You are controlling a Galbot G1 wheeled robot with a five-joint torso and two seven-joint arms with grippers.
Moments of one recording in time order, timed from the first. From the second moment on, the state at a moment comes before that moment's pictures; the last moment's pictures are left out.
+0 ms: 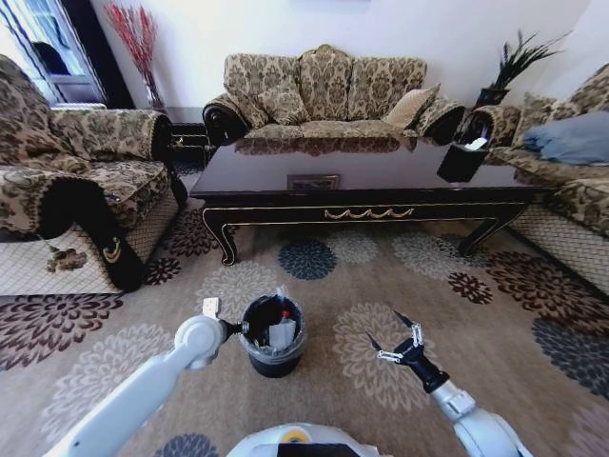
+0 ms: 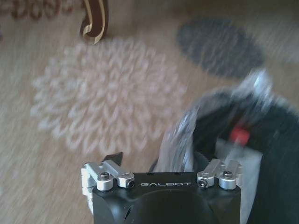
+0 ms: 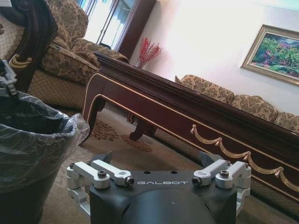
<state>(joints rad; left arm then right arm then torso) 1.03 -0.81 -0.06 -2.04 -1.39 0.63 -0.83 -1.75 1.01 0.68 1.85 0.11 0.58 -0.24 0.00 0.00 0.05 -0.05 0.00</state>
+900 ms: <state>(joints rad) 1.57 -0.94 -0.52 -2.21 -0.54 0.12 -0.27 -1.78 1.23 0.76 1.88 0.17 0.65 -0.15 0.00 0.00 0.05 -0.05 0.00</state>
